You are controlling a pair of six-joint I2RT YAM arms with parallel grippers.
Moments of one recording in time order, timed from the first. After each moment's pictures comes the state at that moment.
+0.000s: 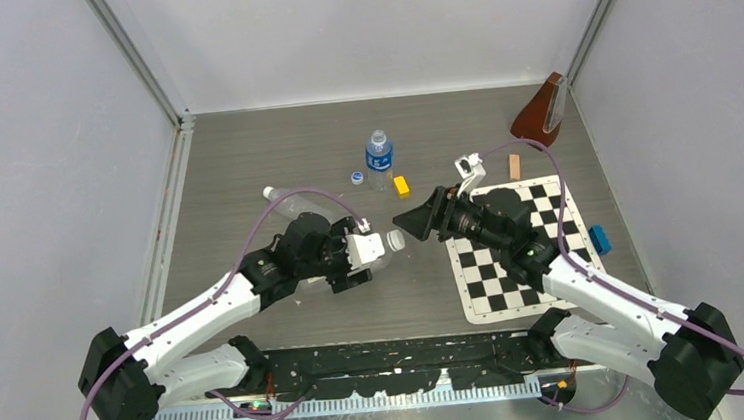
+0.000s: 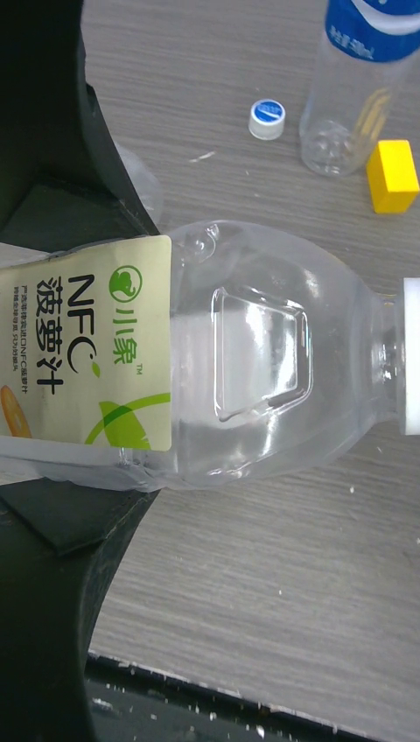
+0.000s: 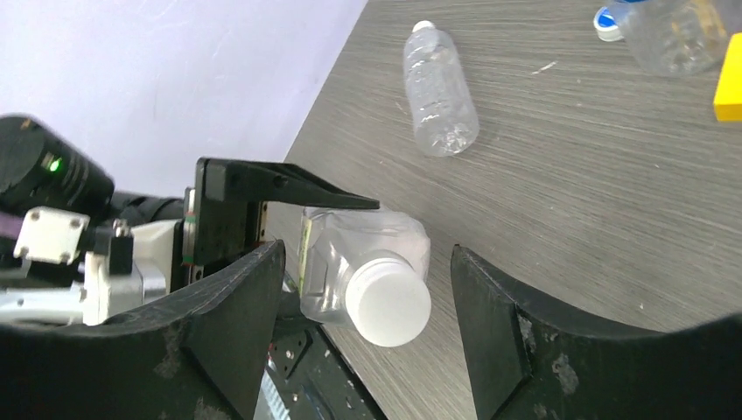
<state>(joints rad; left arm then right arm) -0.83 1.05 0.70 -0.30 0.22 0.55 0.64 0.93 0.53 0.27 -0.27 0.73</state>
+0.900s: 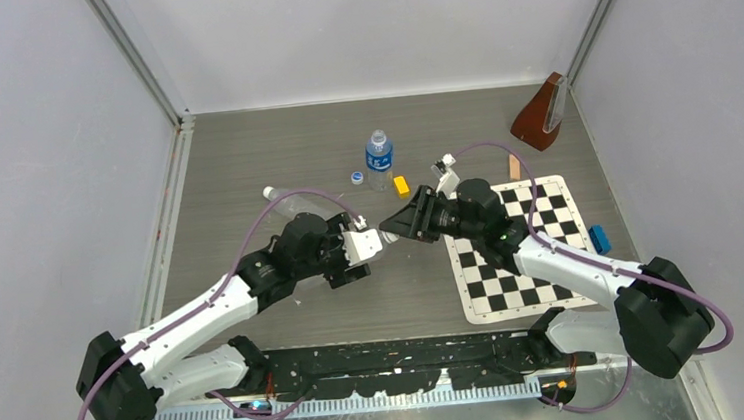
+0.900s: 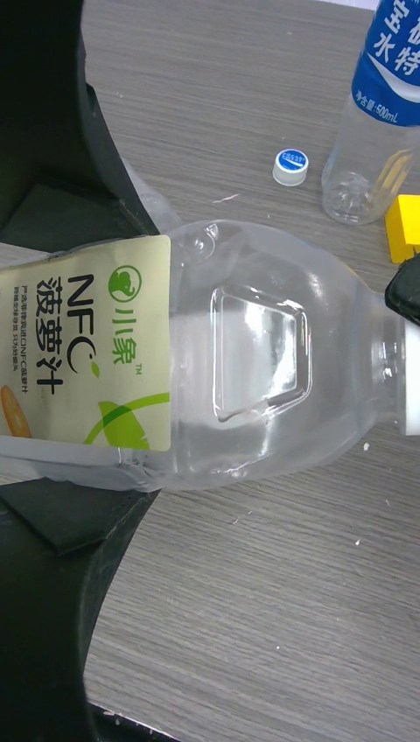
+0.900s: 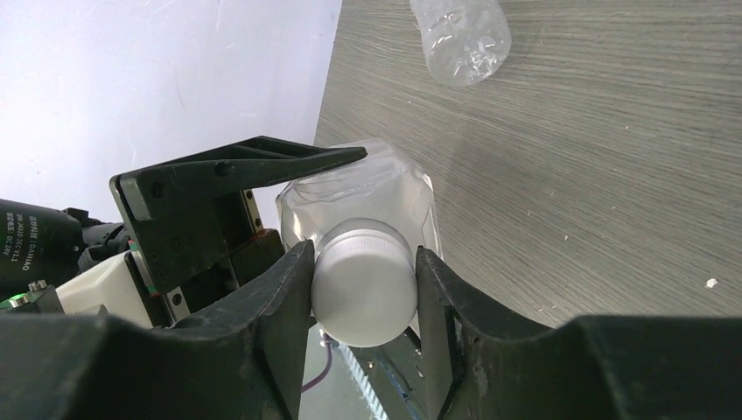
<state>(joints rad) -0.83 1.03 0.70 -0.28 0.12 0.55 0.64 1.20 0.60 0.31 -0.39 1.00</state>
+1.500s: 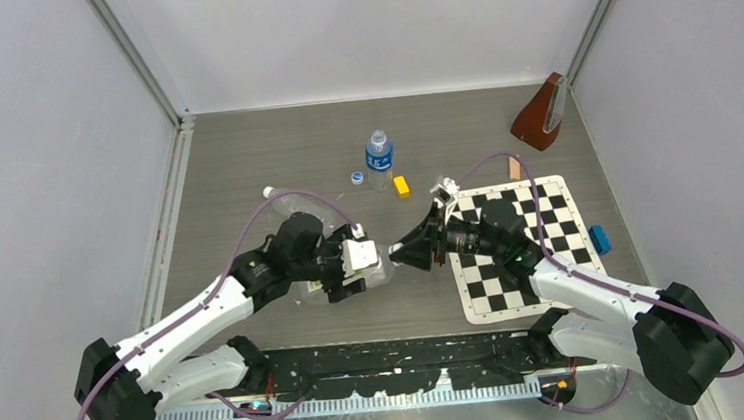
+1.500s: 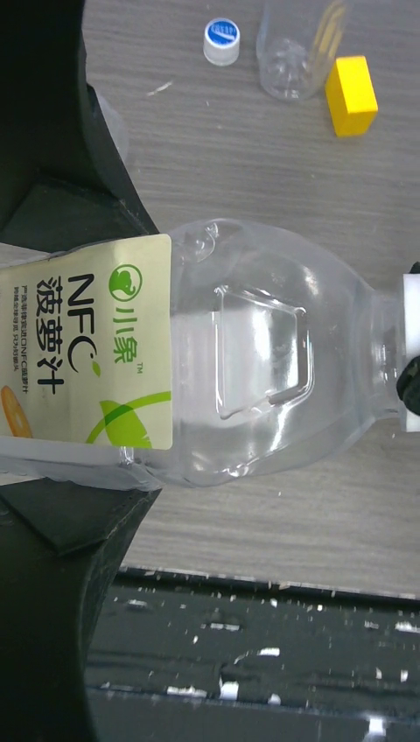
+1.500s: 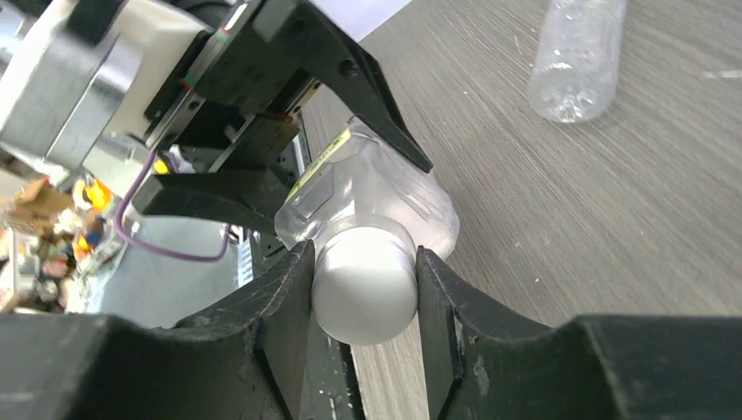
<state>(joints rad) -0.81 1.00 0.70 -0.36 0.40 0.55 0.64 1.05 0.43 0.54 -0.64 0.53</state>
